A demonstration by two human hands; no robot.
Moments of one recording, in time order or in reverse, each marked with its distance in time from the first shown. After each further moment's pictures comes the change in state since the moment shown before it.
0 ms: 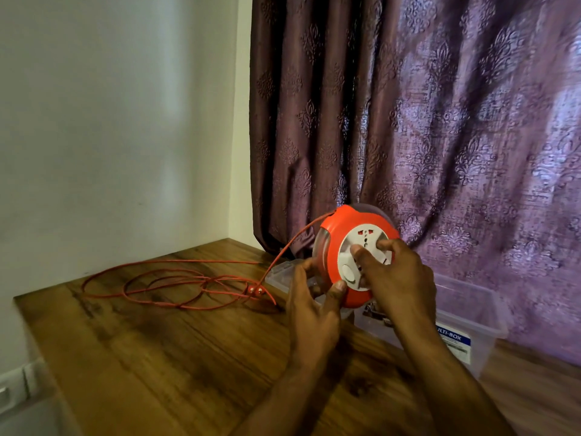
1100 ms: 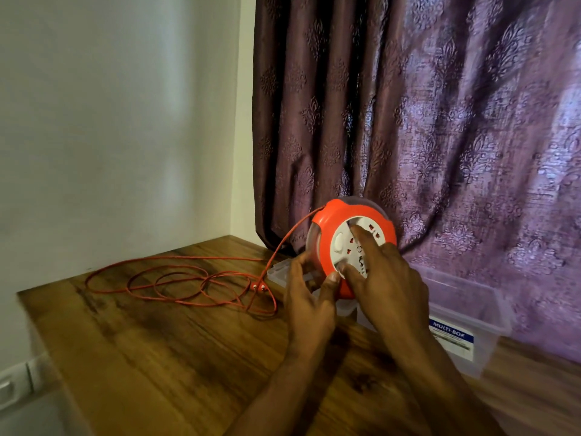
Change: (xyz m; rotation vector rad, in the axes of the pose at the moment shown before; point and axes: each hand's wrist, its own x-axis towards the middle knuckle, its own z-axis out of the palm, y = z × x) left_hand 0.008 -0.003 -0.004 -0.003 0.043 -0.014; right_hand -0.016 -0.005 0.007 -0.449 -0.057 -0.412
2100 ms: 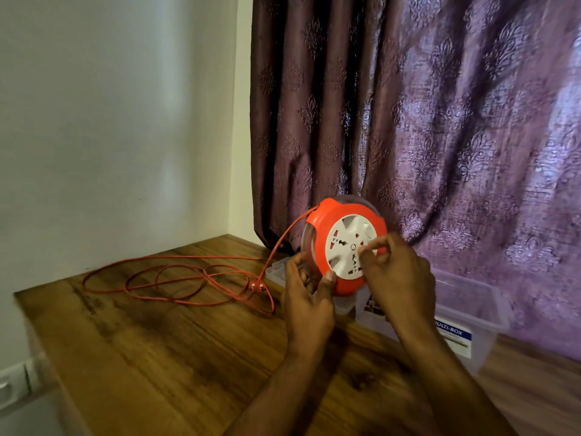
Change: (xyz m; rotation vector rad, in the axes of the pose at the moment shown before) left_hand 0.000 0.002 0.000 -0.101 -0.027 -0.062; right_hand 0.005 0.006 -0.007 0.338 0.090 0.281
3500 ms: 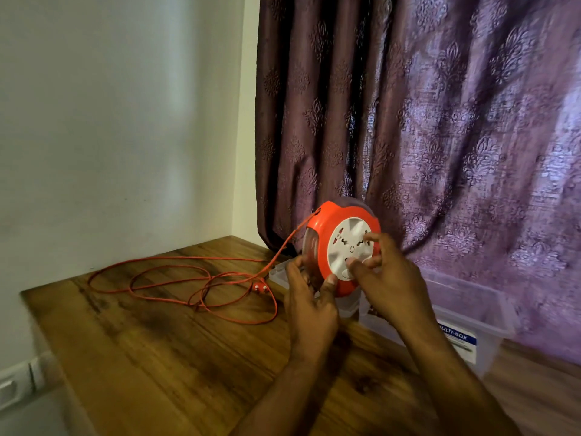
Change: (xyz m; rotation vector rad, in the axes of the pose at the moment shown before) left_hand 0.000 -0.002 -0.003 0.068 0.027 0.051; right_hand 0.002 -0.002 0.004 0.042 -0.187 -0.059
